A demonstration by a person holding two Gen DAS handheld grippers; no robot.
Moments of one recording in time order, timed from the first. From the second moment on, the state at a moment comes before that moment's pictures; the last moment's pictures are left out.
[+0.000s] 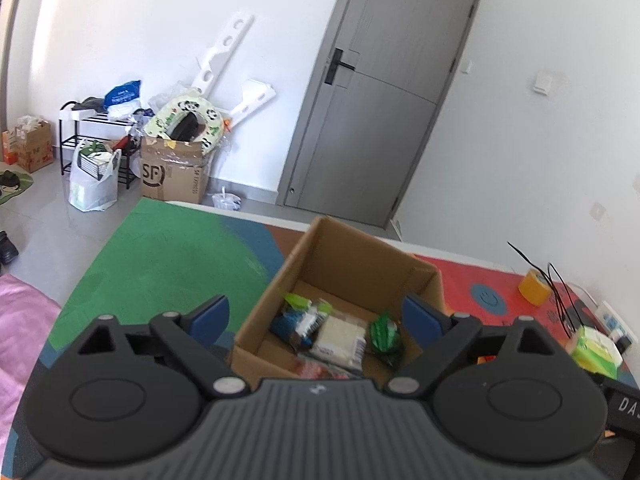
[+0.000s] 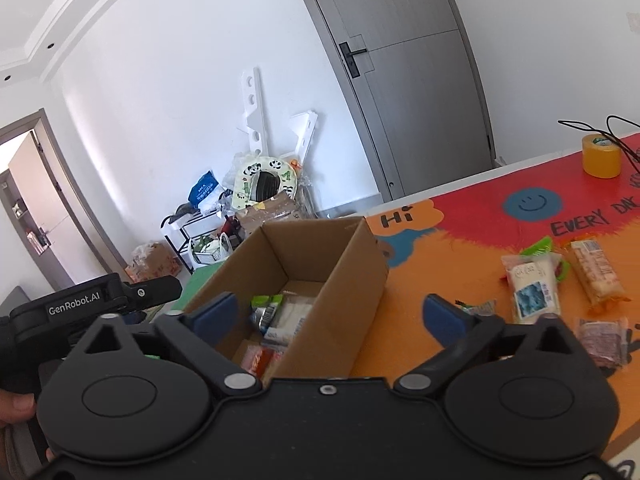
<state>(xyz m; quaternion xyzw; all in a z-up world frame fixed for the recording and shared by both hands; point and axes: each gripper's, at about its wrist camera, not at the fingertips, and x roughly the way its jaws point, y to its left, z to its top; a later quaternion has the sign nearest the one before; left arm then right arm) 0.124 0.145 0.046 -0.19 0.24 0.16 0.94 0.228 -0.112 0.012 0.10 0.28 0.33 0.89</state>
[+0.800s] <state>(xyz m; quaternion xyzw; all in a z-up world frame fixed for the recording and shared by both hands) 0.120 0.084 0.053 -0.17 0.24 0.09 0.95 0.211 -0.182 0.018 0.10 0.28 0.28 0.91</state>
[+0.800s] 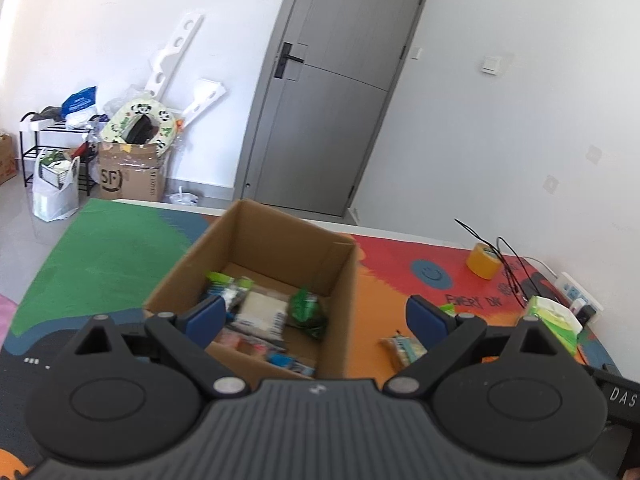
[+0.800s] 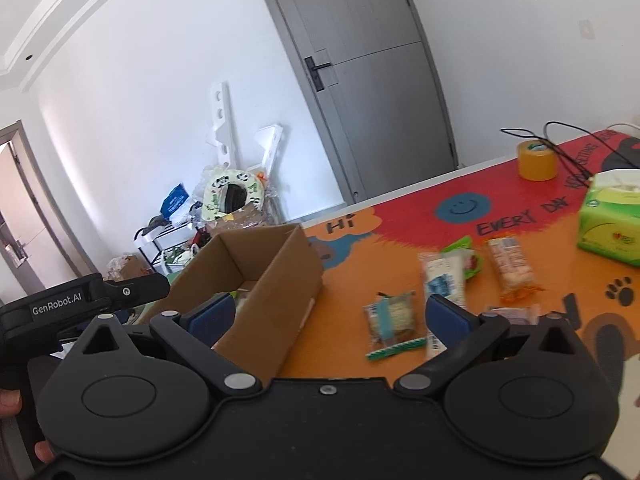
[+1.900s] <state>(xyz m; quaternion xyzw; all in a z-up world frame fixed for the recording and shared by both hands) 0.186 -0.010 0.016 -0.15 0.30 0.00 0.94 0.243 -0.273 -0.016 0.14 0.29 0.17 0.93</state>
